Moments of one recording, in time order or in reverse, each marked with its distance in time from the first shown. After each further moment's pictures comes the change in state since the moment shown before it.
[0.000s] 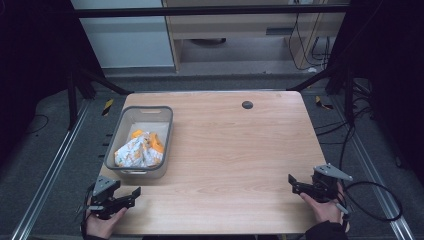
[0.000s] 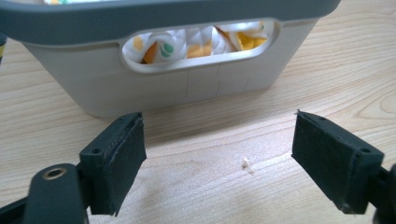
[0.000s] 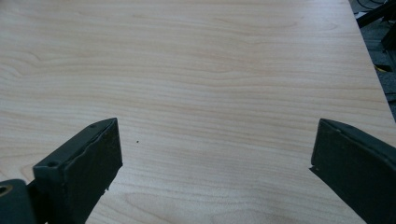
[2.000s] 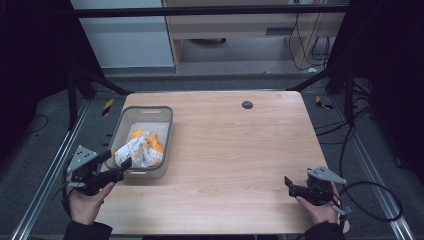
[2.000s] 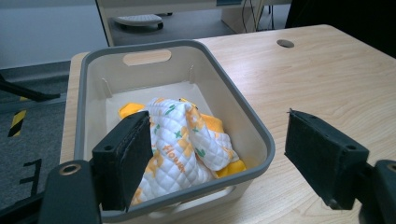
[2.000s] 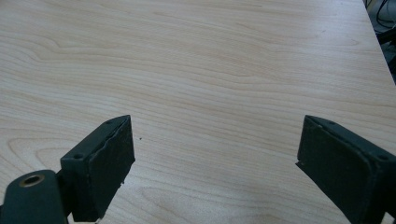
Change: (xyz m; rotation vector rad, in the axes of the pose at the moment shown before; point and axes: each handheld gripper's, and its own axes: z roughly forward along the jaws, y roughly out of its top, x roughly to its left) left arm -0.006 0.099 -0.051 -0.180 -0.027 0.049; right arm 0.012 -0.006 0.001 -0.023 0.025 -0.100
